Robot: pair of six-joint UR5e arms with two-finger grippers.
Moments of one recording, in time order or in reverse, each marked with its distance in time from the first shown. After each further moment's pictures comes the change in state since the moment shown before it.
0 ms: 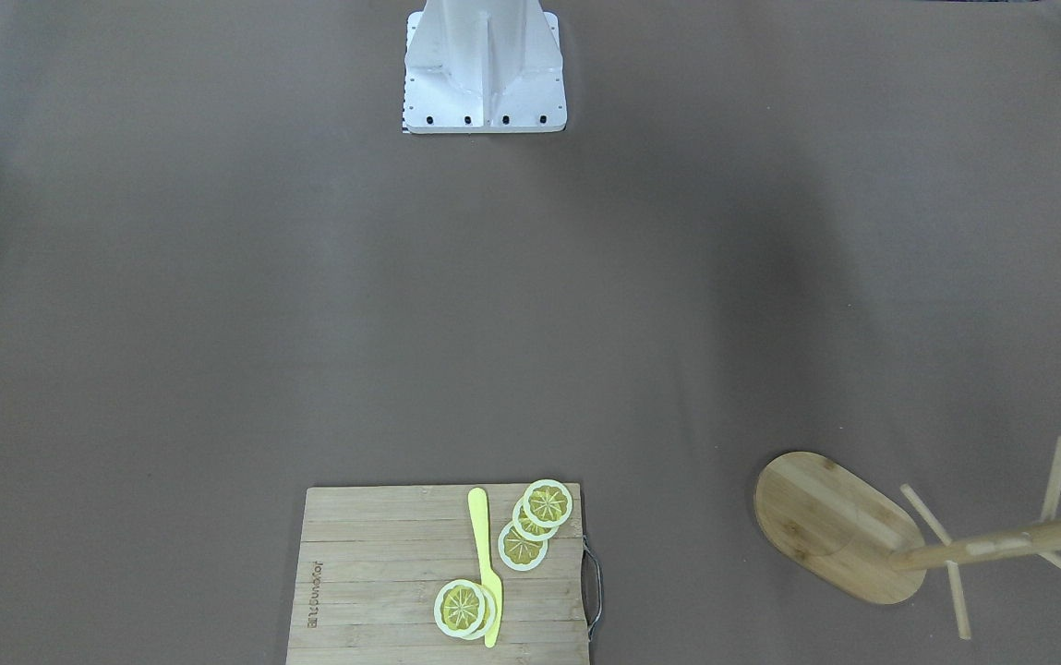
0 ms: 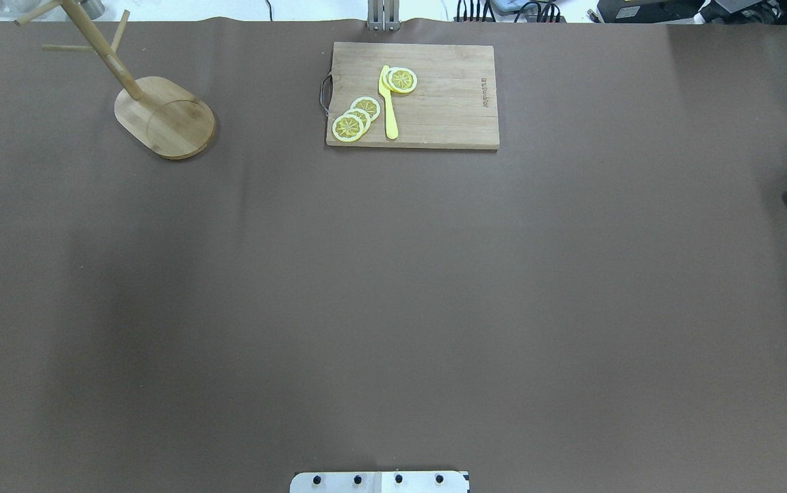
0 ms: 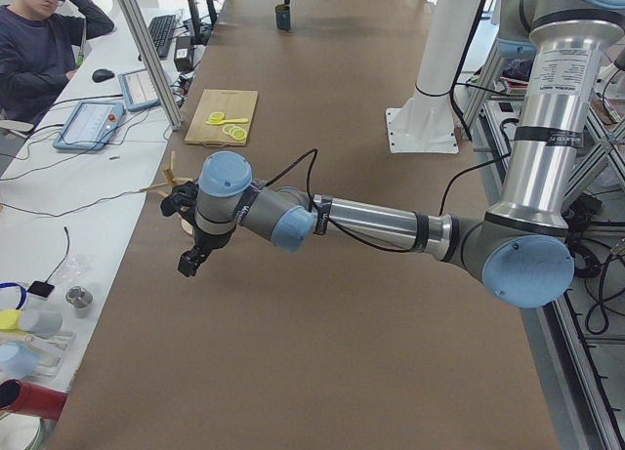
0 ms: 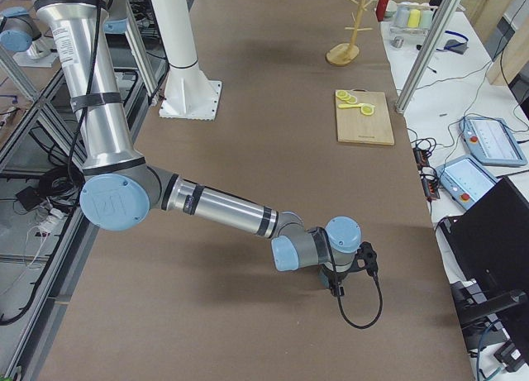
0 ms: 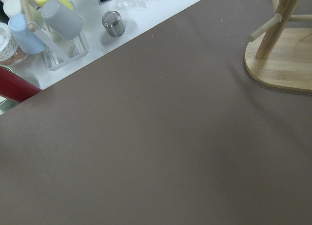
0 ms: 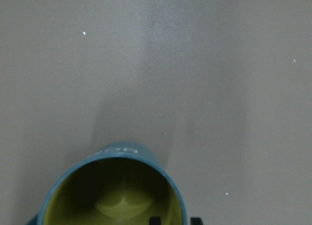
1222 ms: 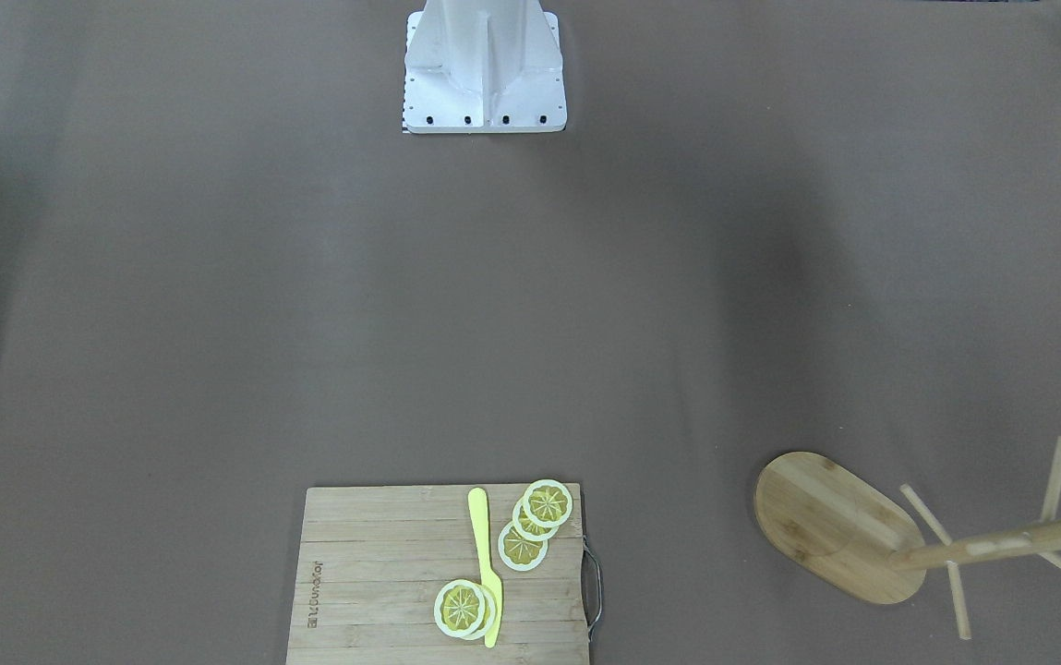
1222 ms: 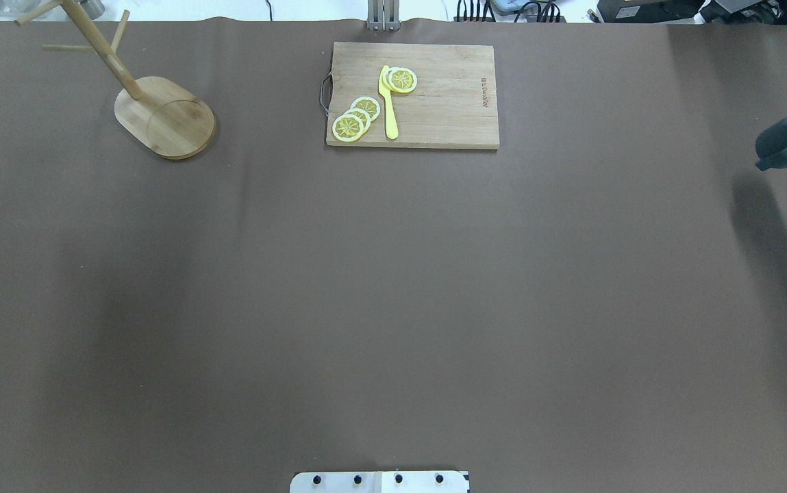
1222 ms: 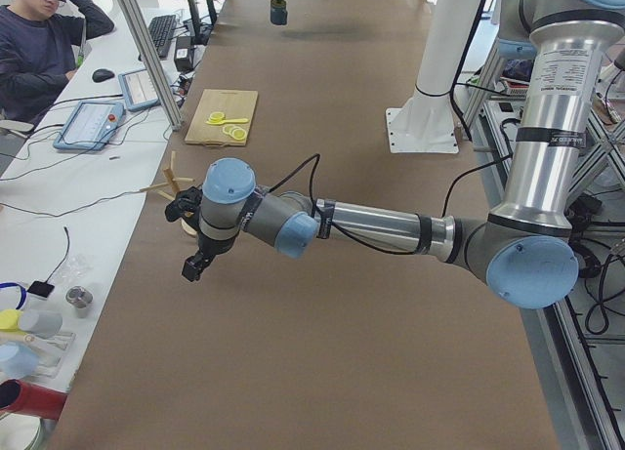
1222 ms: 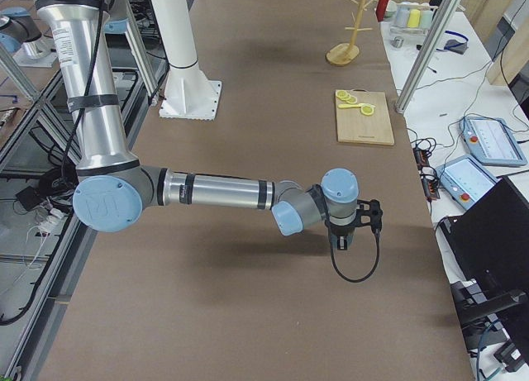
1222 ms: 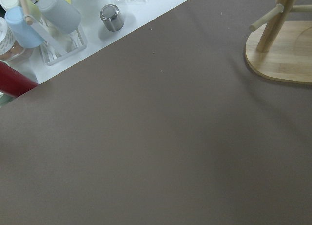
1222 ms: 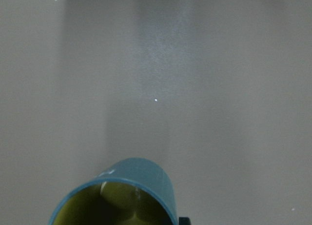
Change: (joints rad) left arm 0.006 0.022 0.006 -0.022 -0.002 -0.001; right arm -0.071 -0.068 0.354 -0.006 0.028 0.468
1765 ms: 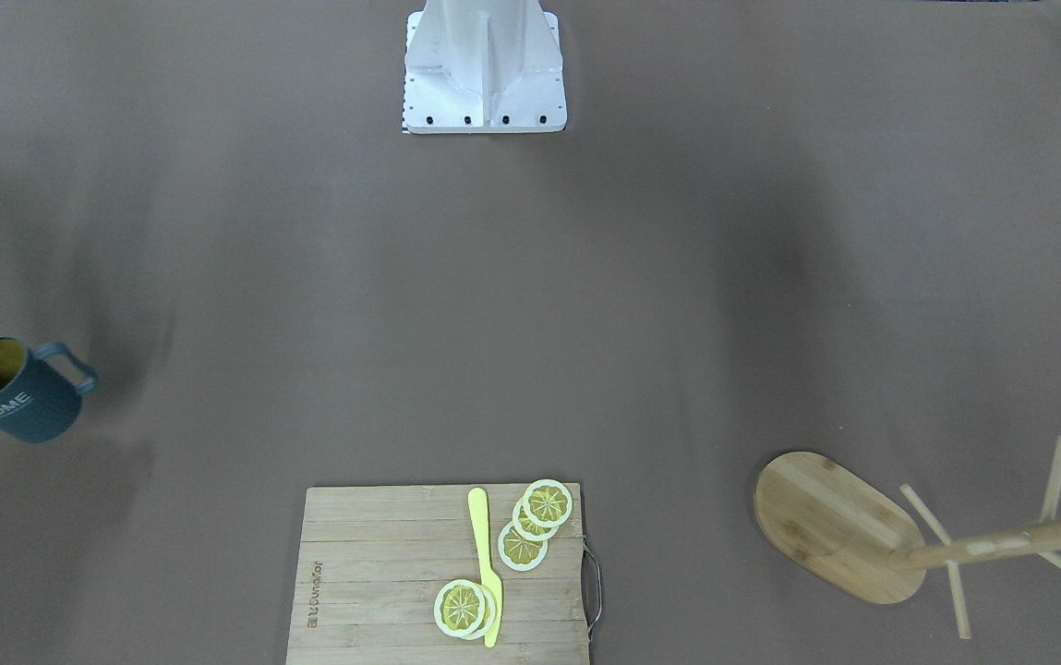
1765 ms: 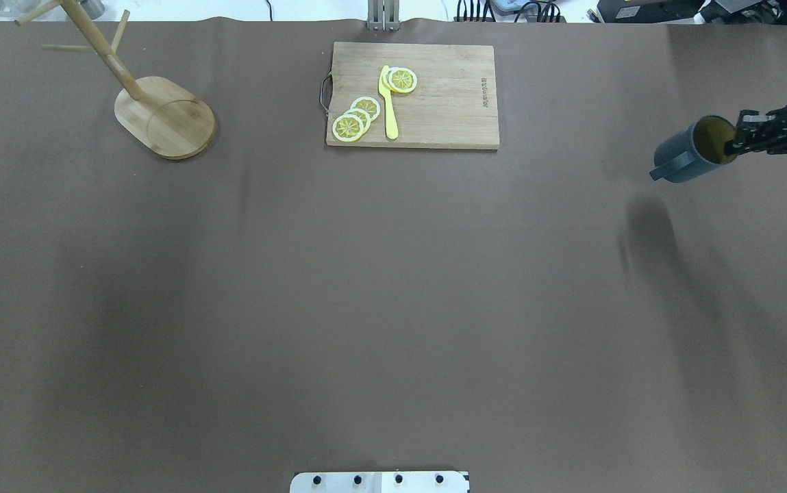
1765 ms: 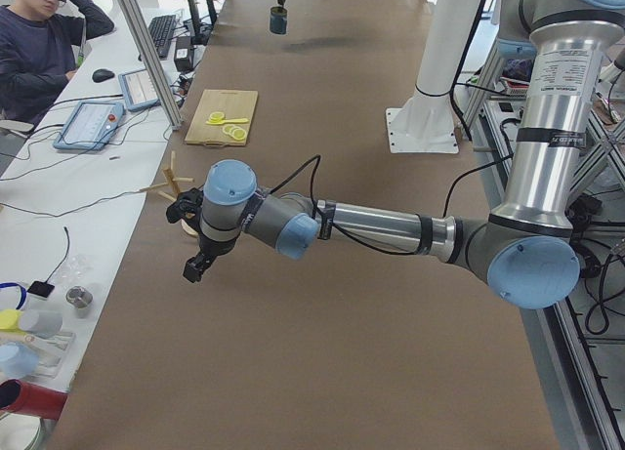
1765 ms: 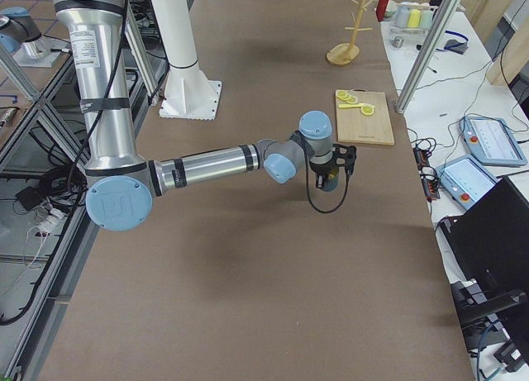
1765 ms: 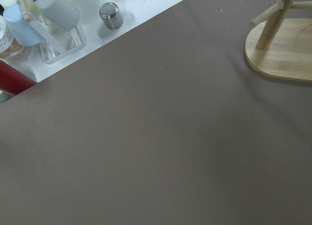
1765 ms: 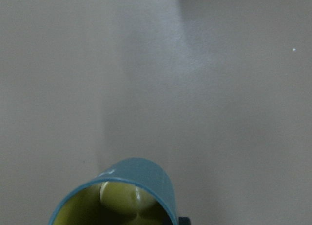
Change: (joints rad) left arm 0.002 0.001 0.000 -0.001 0.000 -0.001; right arm -0.258 -0.040 0.313 -0.030 -0.103 0.461
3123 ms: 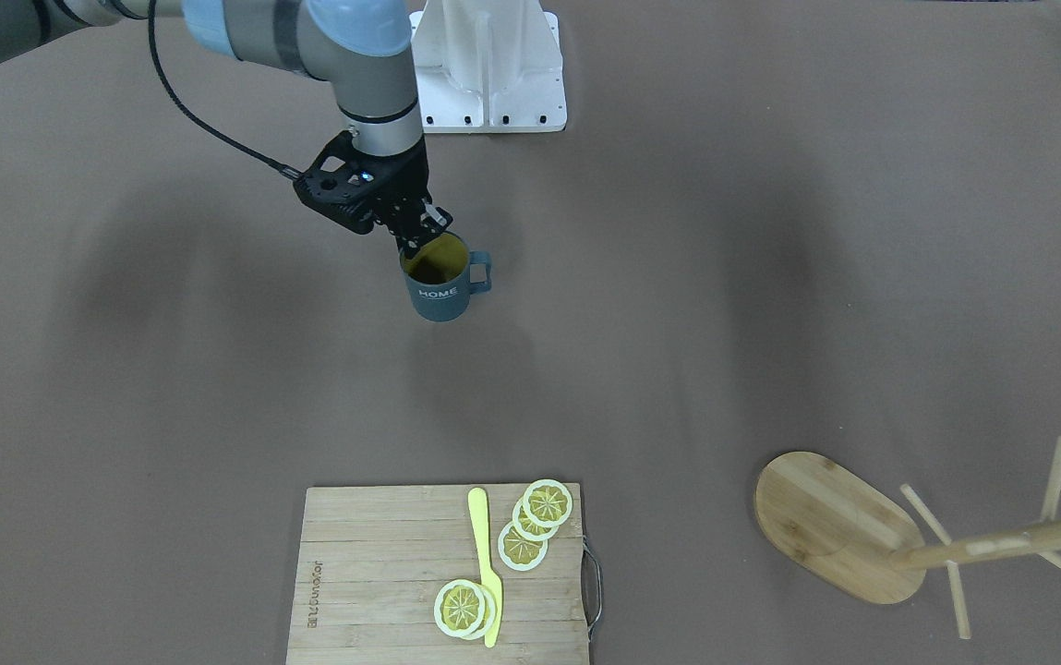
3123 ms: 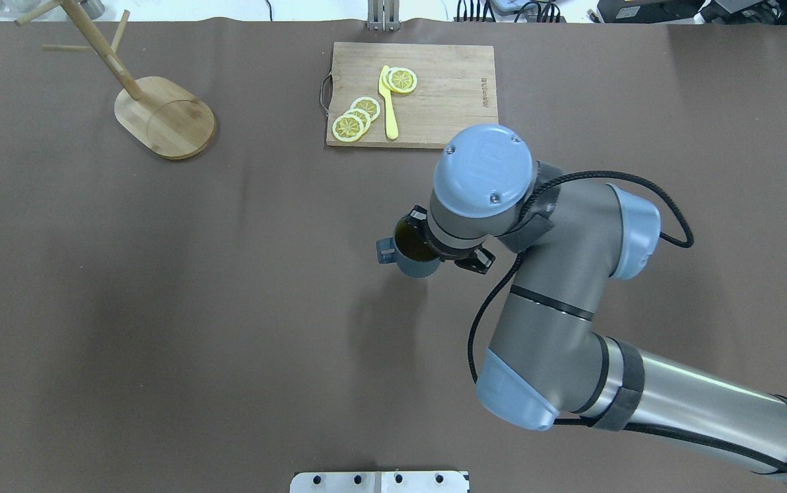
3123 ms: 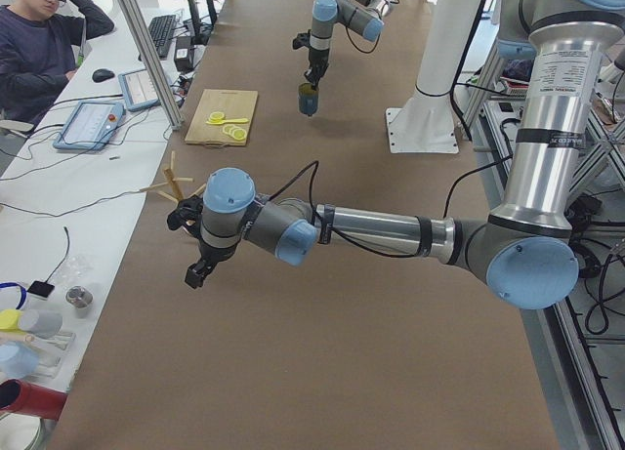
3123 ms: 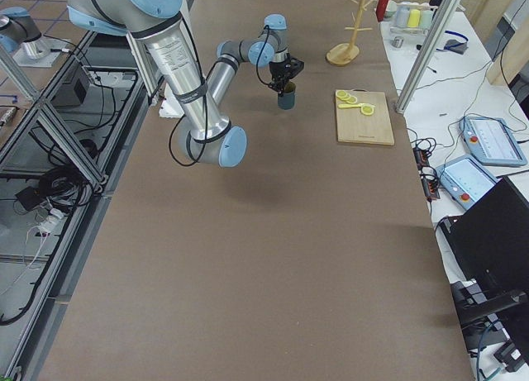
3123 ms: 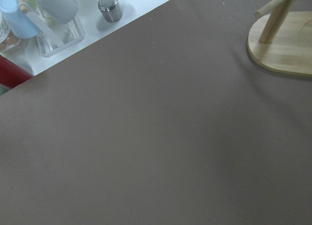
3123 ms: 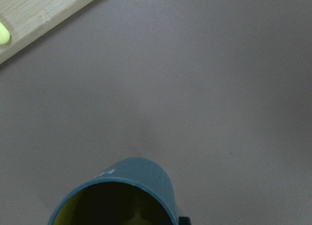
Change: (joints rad) left arm 0.006 0.000 0.028 -0.013 -0.002 0.000; right arm -0.638 0.610 0.066 -0.690 -0.396 0.814
